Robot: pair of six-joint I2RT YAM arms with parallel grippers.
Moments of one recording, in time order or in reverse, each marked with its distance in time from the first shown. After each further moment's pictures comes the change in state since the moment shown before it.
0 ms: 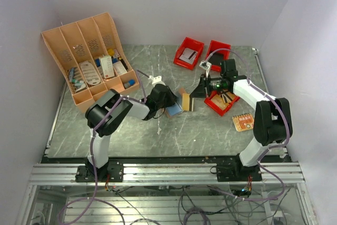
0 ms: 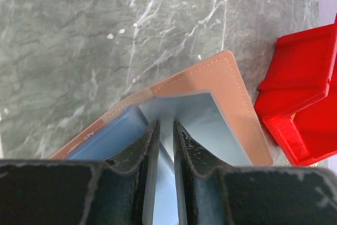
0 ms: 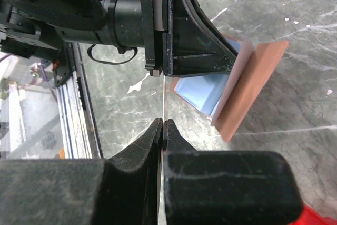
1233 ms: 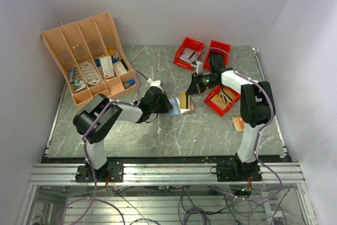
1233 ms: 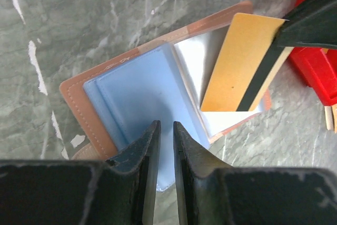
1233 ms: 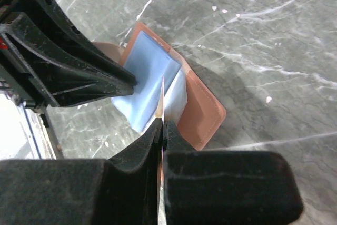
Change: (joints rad) left arm 0.032 -0.142 -0.098 -0.152 0.137 0.143; right arm 0.058 0.316 0.251 -0.081 0.221 0.019
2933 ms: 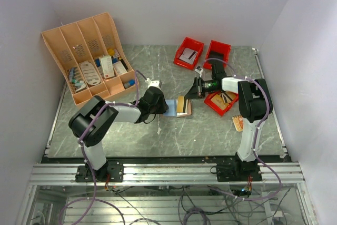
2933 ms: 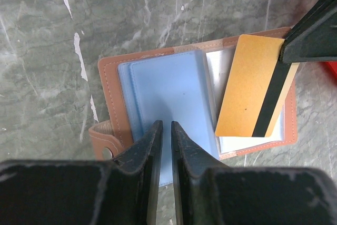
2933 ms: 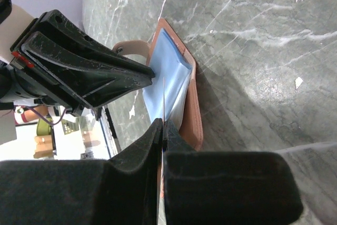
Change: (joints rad) left arm 0.000 -0.052 -0.012 -0.101 -0.085 0.060; right arm -0.046 0.095 -0.113 0.233 -0.220 0.374
